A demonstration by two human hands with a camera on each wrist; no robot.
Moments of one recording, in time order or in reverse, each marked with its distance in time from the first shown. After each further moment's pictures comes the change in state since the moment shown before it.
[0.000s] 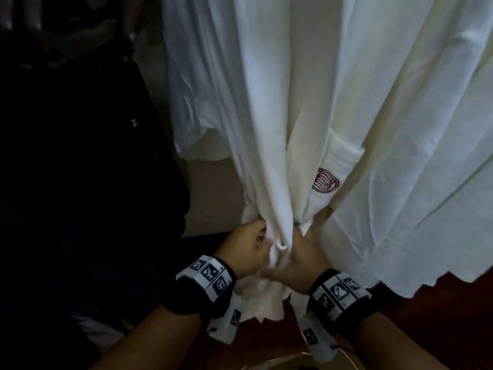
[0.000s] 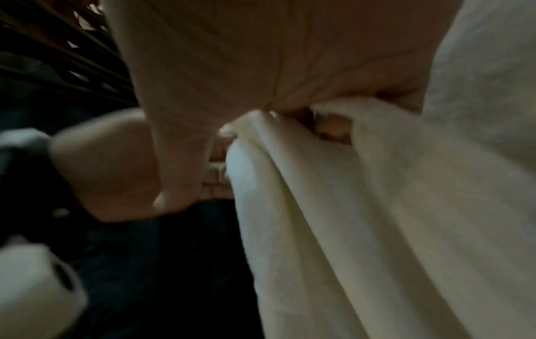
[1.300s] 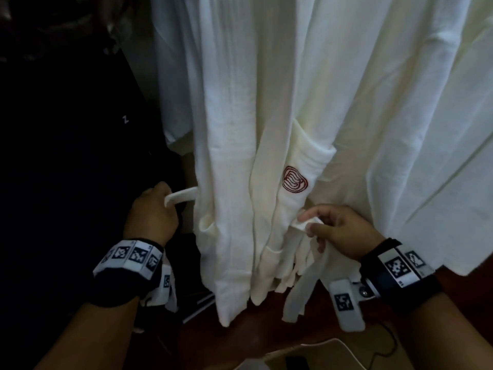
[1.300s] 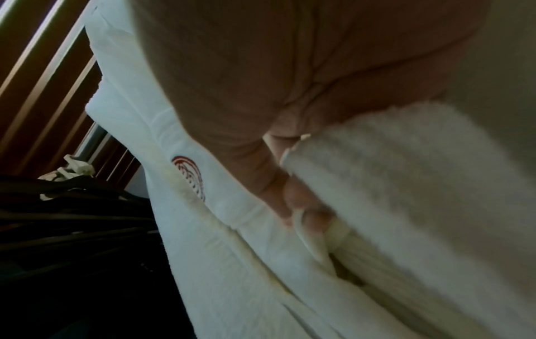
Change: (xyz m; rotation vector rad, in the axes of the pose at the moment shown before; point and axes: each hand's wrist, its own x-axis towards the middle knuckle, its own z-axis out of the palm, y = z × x) left_hand -0.028 -0.011 -0.124 0.686 0.536 -0.378; right_hand -0.012 -0.007 -0.105 0.499 -0.104 0.032
